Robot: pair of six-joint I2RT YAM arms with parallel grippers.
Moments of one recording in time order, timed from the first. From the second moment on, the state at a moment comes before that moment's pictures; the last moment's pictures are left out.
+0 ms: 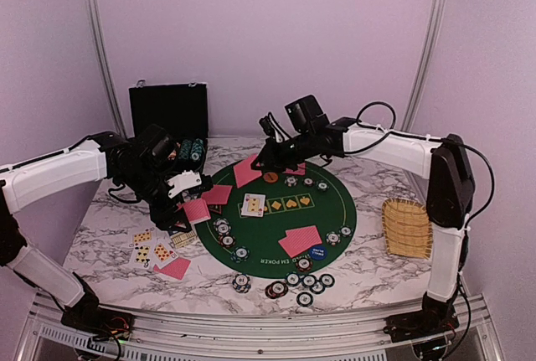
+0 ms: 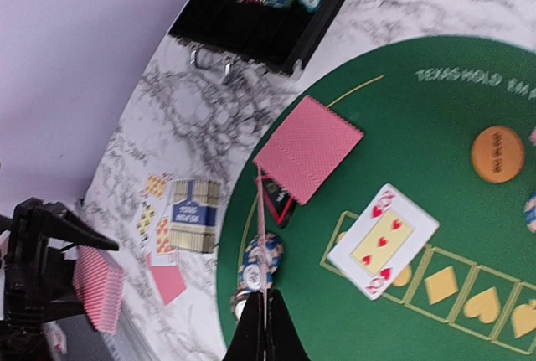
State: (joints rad) left arm -0.61 1.44 1.16 -0.94 0.27 0.54; right arm 0.71 2.00 1.71 -0.41 -0.47 0.49
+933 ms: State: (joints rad) left arm -0.60 1.44 1.14 -0.94 0.26 0.55; right arm 0.98 2.36 1.91 -0.55 0.77 -0.31
